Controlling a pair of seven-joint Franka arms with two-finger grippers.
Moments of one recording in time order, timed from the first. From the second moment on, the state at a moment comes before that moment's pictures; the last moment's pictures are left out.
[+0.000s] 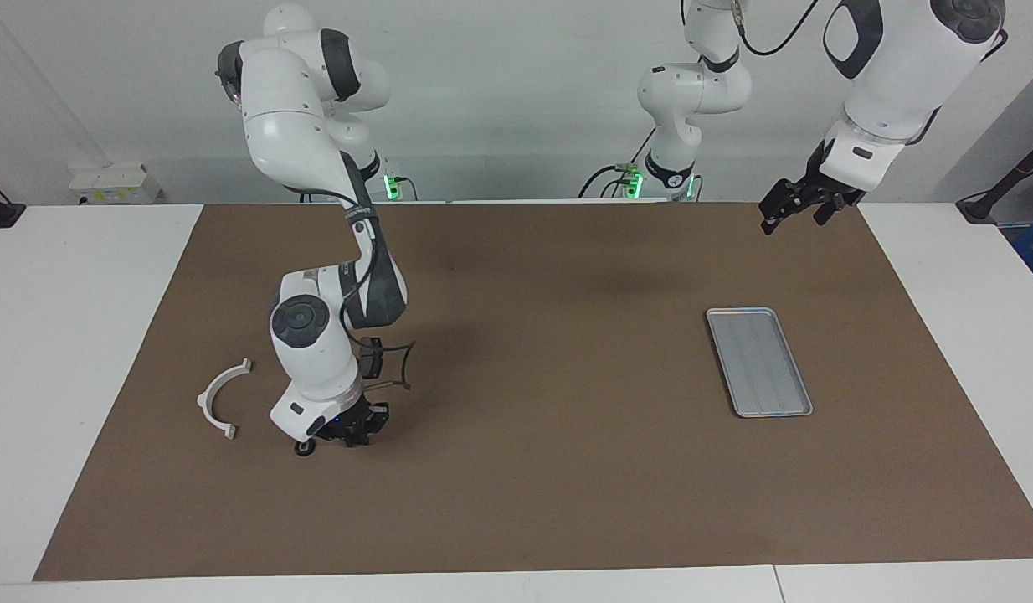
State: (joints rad) left arm -0.06 -0.08 0.00 -1.72 -0.02 1.56 -0.19; right arm 0.09 0.66 0.07 -1.49 -0.10 2.22 0.06
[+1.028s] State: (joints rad) left arm -0.06 -0.08 0.00 -1.72 -0.02 1.56 -0.19; right arm 0.08 0.57 0.07 -1.49 -0.10 2.22 0.06
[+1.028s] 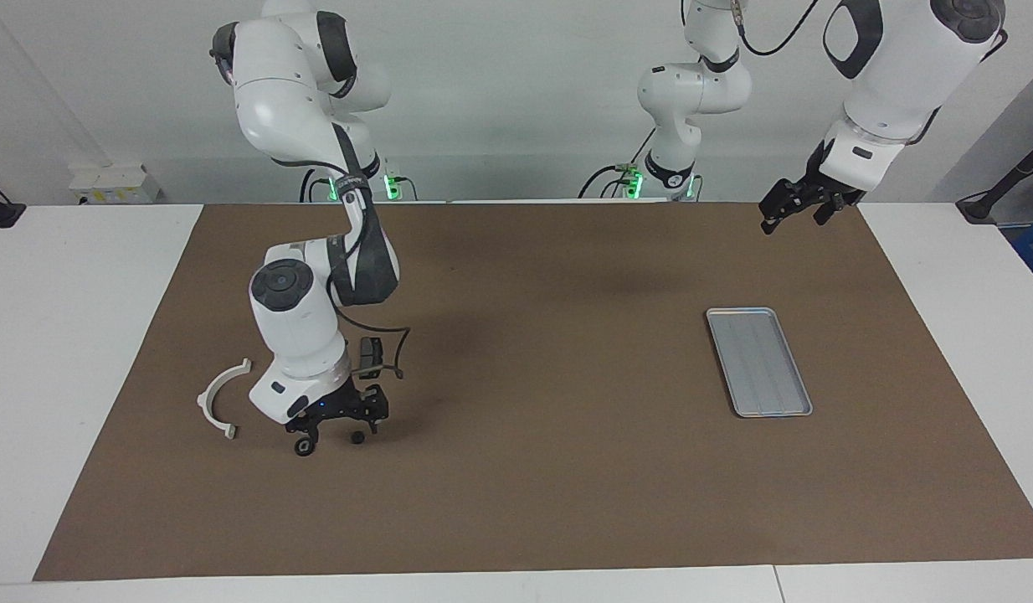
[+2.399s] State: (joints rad) left arm -0.06 -0.08 0.00 -1.72 -0.02 1.56 -0.19; right arm -0.08 -0.07 0.11 -1.59 0.00 1.57 0.05
